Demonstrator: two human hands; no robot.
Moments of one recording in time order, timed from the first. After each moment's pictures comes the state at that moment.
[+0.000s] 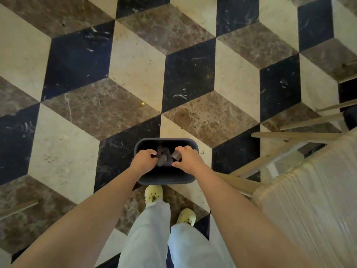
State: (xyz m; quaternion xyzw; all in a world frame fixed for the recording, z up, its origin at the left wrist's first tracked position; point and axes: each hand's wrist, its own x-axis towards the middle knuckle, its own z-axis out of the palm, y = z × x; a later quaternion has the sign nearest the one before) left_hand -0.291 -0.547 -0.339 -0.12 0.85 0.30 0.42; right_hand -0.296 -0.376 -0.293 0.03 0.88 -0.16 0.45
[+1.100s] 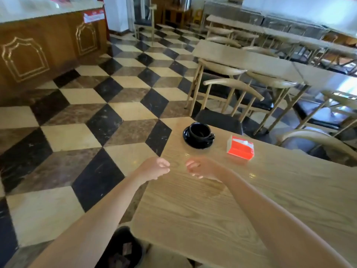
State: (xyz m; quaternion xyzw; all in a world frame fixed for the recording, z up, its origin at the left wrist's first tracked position) left_hand -0.301 -0.232 0.040 0.35 0.79 0.30 0.39; right_hand -0.146 -0.095 0.083 0.32 0.84 -0.43 0.13
